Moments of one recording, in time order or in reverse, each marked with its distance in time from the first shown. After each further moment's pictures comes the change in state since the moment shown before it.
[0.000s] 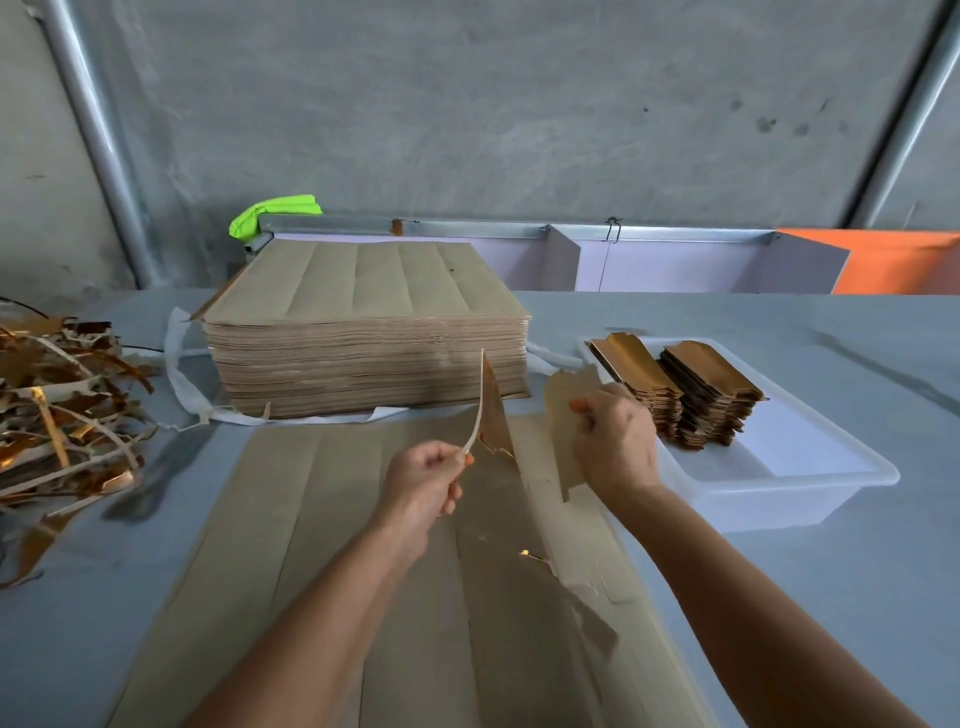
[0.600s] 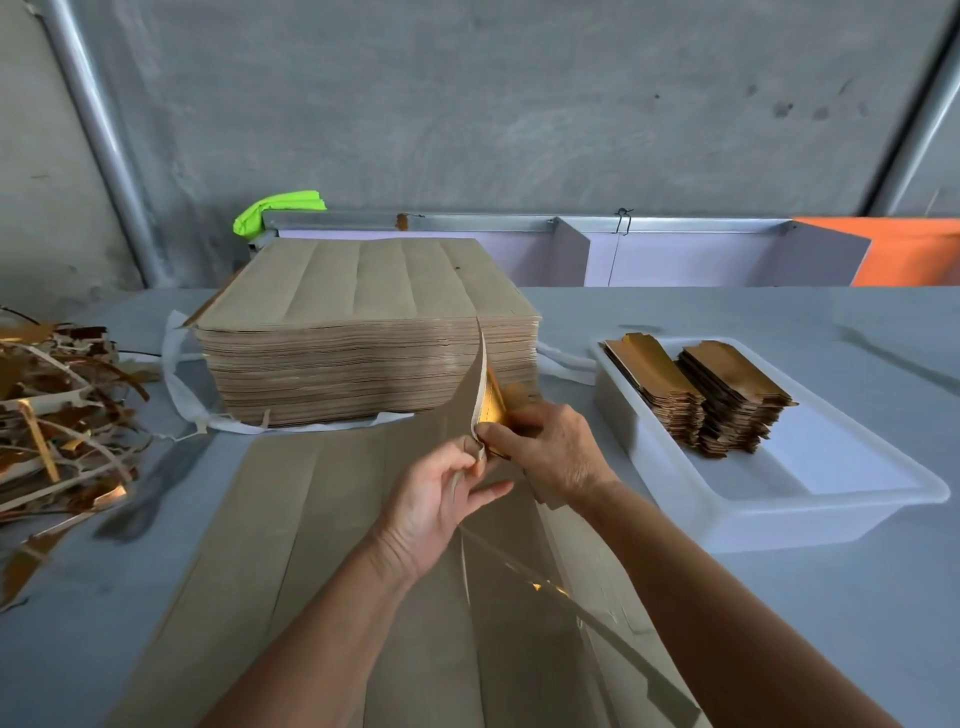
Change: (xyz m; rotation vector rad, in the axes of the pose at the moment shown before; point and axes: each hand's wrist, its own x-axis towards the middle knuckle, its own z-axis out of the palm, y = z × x) left_hand 0.013 0.005 0.000 -0.547 -0.427 -0.027; right_hand 0.010 -0.025 0.039 0.394 -0.397 -0.057
